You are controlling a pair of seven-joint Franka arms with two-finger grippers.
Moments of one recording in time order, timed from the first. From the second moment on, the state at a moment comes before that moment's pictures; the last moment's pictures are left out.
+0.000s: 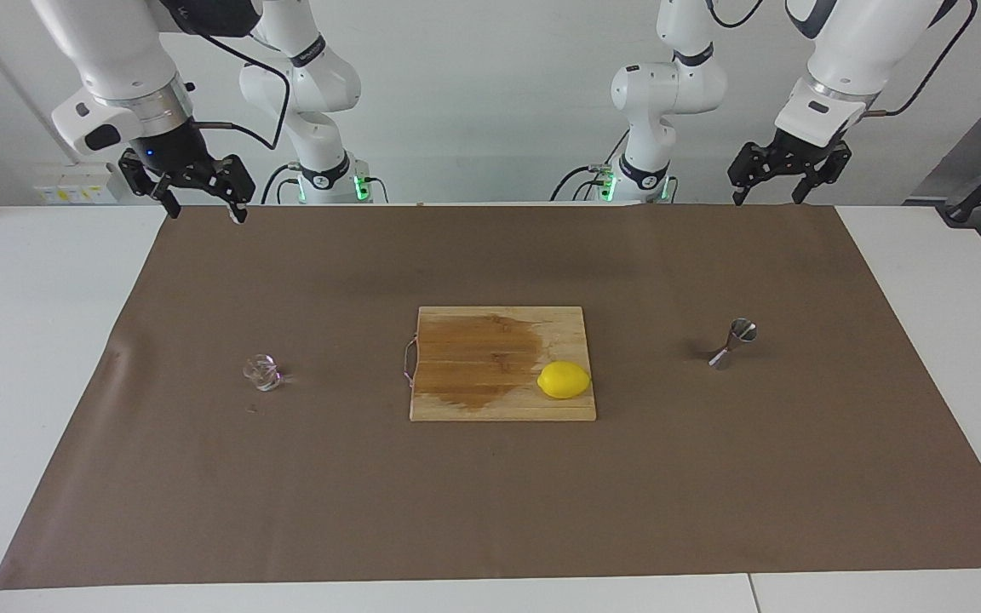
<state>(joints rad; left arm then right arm) -0.05 -0.20 -0.02 -1.82 0.01 1.59 -0.01 -0.03 -0.08 0.03 -1.66 -0.03 1.55 0.09</state>
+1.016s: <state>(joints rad) -0.01 -0.23 -0.02 -1.82 -0.23 1.53 -0.21 -0.03 -0.08 0.03 -1.66 -0.03 1.55 0.09</state>
